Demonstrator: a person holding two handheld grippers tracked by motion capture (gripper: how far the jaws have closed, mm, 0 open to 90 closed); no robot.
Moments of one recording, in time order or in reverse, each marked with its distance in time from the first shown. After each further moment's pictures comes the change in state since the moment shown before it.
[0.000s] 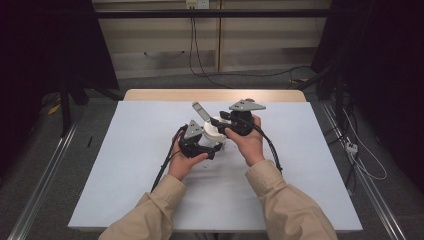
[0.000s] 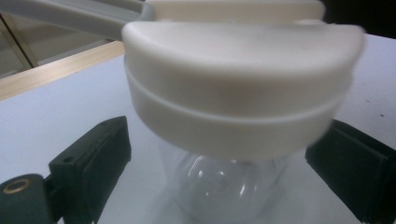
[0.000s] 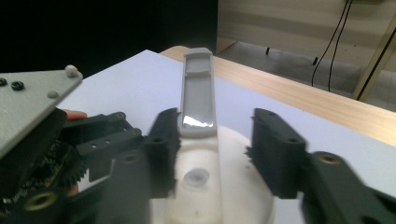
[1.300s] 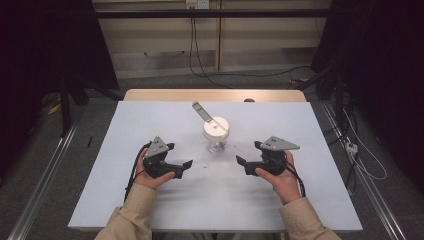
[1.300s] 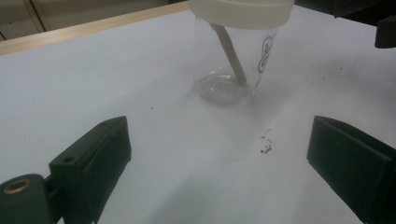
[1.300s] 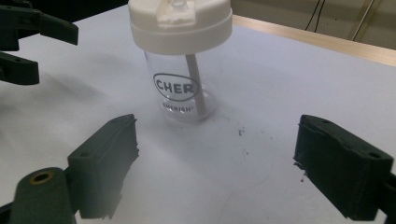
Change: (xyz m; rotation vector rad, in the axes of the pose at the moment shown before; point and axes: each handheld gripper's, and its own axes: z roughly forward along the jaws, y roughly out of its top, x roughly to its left) left arm 0.007 -0.039 -0.100 0.025 0.028 -0.079; right arm -0.007 -0.089 -0.091 0.060 -0.047 -0.021
